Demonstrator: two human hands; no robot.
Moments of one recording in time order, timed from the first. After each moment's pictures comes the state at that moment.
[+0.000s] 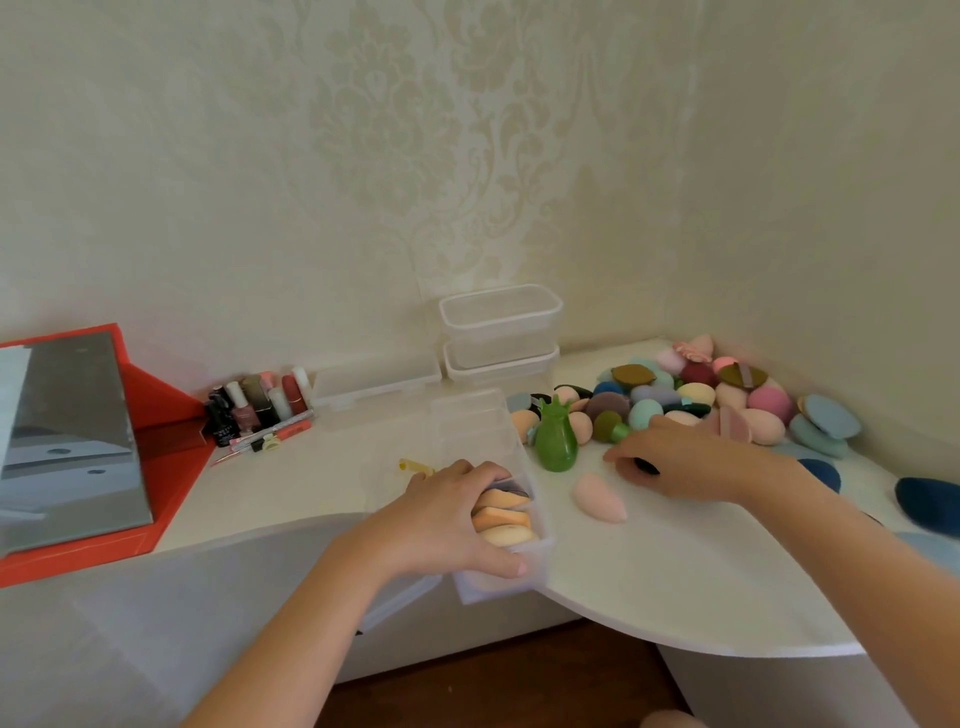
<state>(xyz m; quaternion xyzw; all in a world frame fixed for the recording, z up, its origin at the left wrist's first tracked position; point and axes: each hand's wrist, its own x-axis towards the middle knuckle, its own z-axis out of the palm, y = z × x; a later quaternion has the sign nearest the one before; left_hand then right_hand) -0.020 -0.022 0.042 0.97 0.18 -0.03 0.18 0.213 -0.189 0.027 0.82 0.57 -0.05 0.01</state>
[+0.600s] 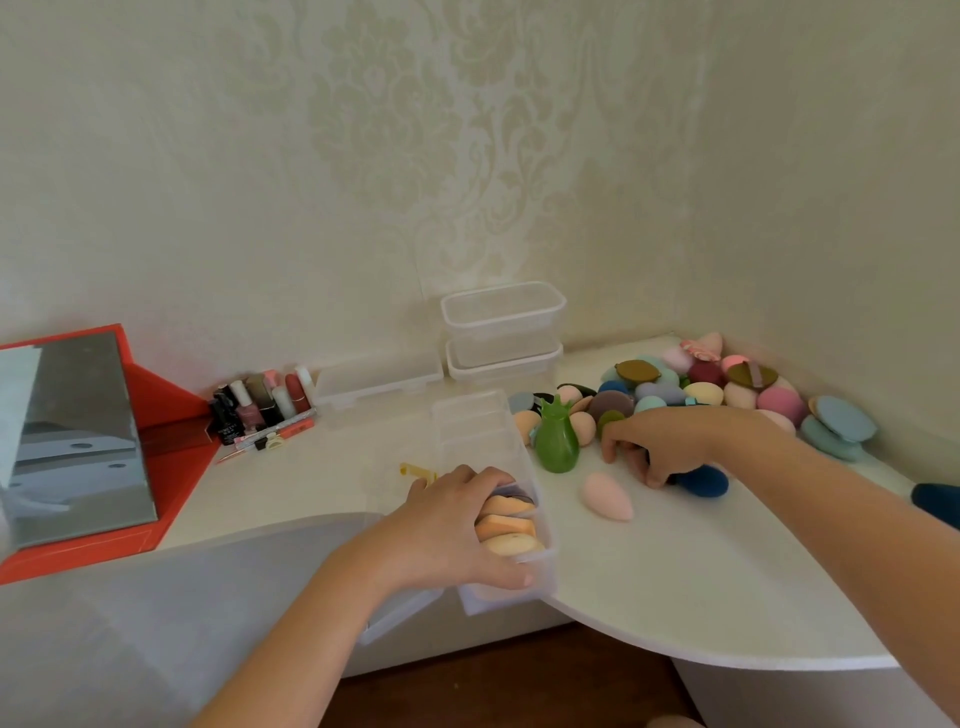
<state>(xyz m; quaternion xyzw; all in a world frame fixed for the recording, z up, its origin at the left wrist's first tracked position) -0.020 -0.035 0.044 0.97 0.18 -0.04 0.17 0.228 -0.169 0.053 0.82 0.53 -0.21 0.04</state>
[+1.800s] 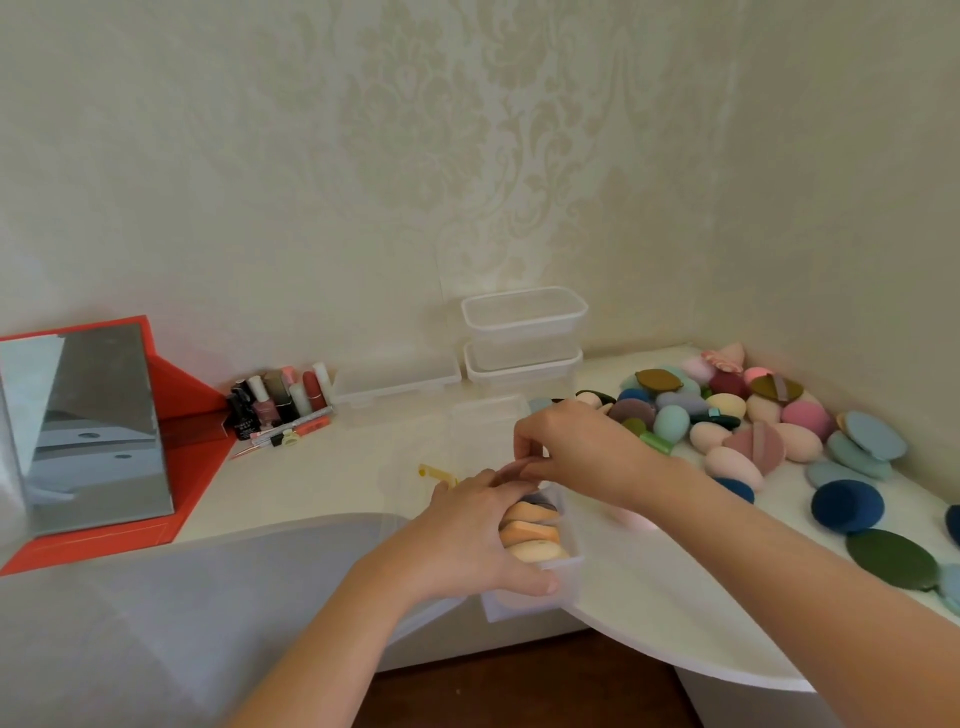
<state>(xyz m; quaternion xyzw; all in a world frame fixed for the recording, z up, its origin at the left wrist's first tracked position) -0.023 -0.038 0.045 0.97 0.16 0.00 0.20 0.124 -0.114 0.073 0.77 0.63 0.02 -0.12</state>
